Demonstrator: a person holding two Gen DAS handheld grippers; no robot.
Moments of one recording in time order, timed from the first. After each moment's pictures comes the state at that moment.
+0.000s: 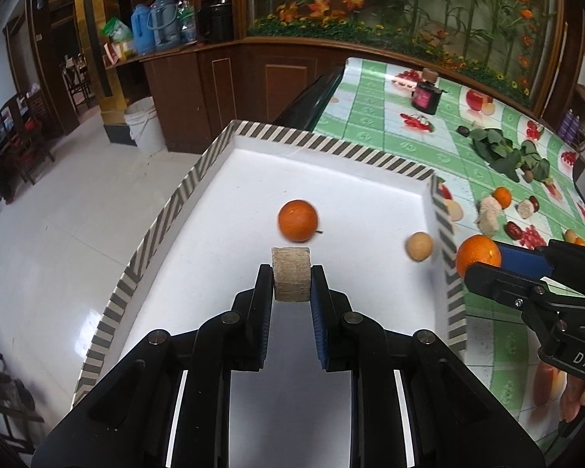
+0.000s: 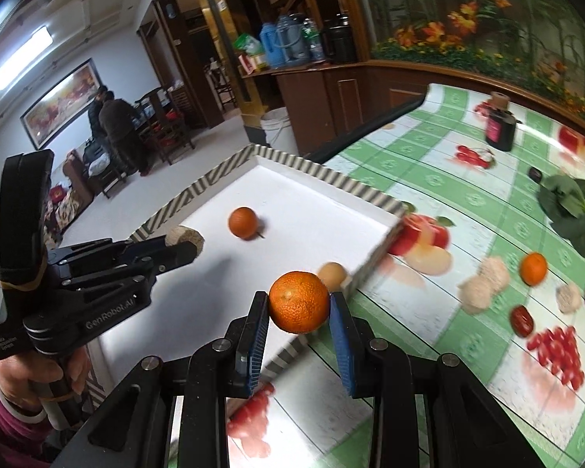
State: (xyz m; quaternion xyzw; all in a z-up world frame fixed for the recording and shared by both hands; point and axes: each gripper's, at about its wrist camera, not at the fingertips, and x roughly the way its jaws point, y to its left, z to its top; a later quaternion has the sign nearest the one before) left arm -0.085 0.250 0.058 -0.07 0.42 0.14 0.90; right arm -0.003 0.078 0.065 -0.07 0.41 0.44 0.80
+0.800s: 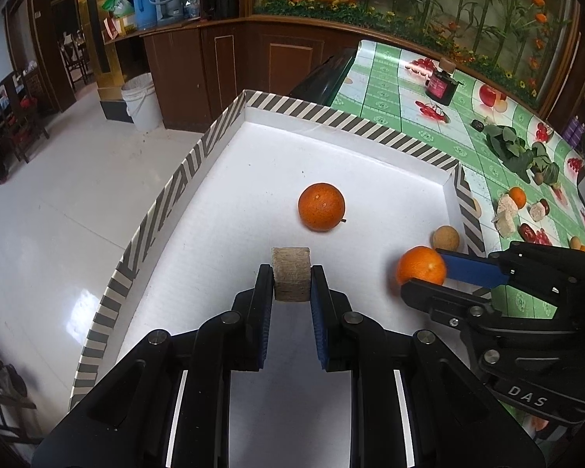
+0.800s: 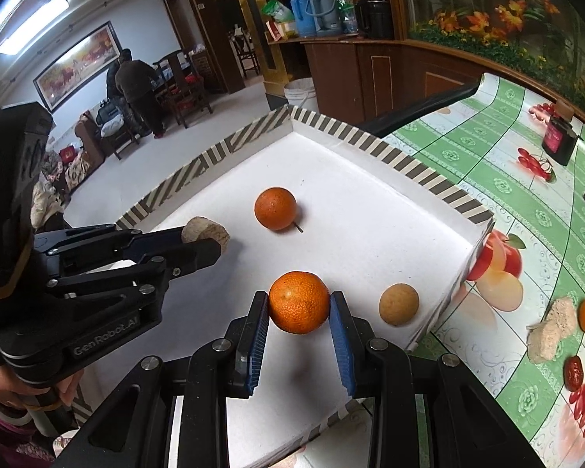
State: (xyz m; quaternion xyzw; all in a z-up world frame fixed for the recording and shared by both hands) left arm -0.071 0.274 0.042 -0.10 0.45 0.13 0.88; right arm 0.001 0.142 0.037 -0.12 0.43 0.47 0.76
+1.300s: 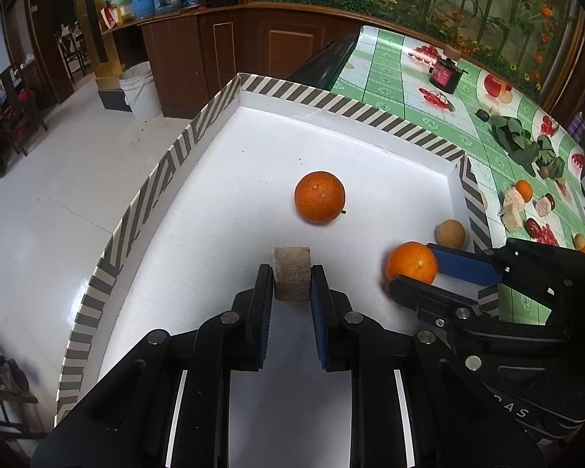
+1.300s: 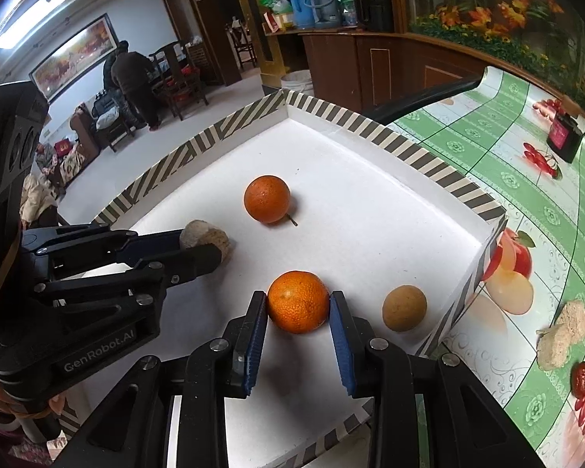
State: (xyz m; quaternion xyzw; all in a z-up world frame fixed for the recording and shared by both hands) left arm -0.063 0.273 0.033 -0.11 0.47 0.13 0.87; right arm 0.007 0.150 0.026 -0.13 0.44 0.46 0.76
